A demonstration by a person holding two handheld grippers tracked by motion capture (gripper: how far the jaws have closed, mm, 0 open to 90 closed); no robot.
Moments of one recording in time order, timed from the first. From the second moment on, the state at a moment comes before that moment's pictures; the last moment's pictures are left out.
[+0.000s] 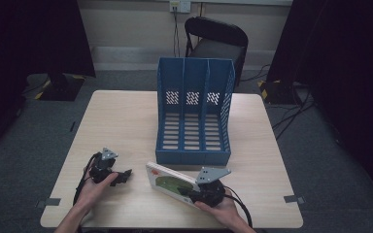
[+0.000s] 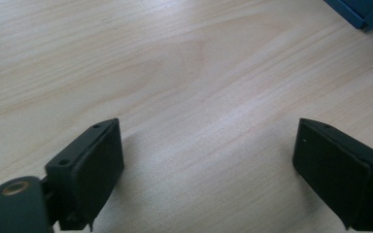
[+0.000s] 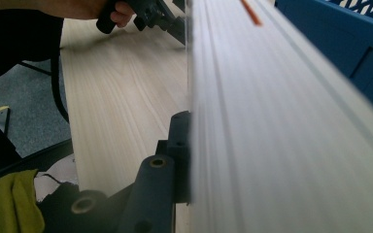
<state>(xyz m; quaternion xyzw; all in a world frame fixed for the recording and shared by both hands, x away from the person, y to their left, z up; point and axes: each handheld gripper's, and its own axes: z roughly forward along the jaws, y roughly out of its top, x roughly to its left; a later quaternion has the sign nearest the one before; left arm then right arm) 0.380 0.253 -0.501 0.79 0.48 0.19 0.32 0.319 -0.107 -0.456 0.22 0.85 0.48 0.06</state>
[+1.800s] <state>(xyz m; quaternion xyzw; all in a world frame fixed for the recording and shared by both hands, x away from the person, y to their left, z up) 0.382 0.254 -0.508 0.78 0.49 0.20 0.33 0.316 -0.143 -0.386 0.25 0.80 0.54 0.10</state>
